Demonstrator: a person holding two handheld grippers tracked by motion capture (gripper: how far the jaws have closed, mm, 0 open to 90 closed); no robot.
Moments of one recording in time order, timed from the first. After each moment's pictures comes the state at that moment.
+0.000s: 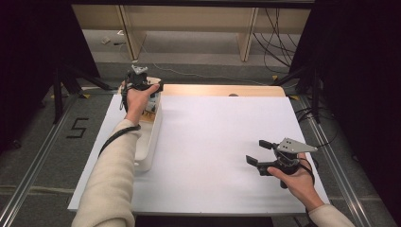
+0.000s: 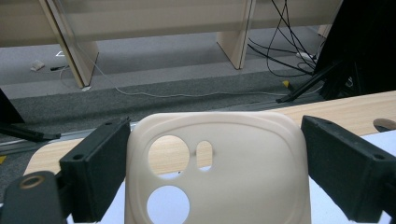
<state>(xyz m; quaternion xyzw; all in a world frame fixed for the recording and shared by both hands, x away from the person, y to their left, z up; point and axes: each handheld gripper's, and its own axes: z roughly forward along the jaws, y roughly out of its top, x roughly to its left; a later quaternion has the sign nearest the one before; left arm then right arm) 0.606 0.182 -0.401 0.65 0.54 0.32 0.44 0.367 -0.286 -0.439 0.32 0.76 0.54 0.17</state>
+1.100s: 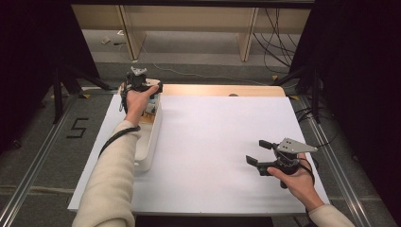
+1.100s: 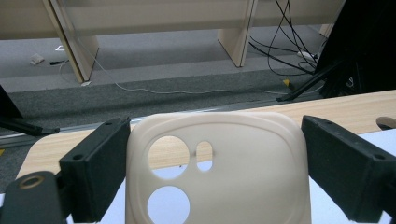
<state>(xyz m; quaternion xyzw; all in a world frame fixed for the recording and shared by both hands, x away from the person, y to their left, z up) 0.605 0.185 -0.407 0.64 0.55 0.31 0.44 0.367 -0.286 -0.438 0.31 0.77 0.54 0.17</state>
